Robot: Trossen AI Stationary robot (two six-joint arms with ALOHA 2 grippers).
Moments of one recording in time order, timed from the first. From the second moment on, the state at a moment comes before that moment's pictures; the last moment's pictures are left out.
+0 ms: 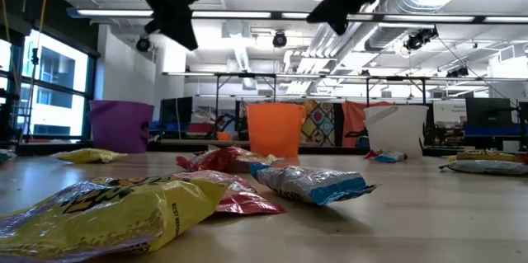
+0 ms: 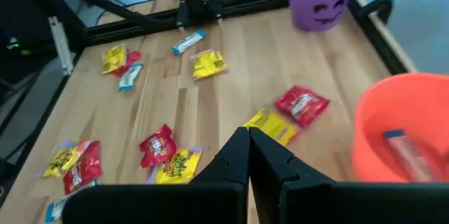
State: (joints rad) left arm 0.56 1.22 1.15 -0.67 -0.11 -0.14; right arm -0.49 1.34 1.15 -0.42 -0.51 -0.11
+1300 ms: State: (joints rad) left arm -0.54 1.37 0.61 -0.01 -0.06 -0.57; right arm 0.04 1.34 0.96 -0.32 -0.09 0.46
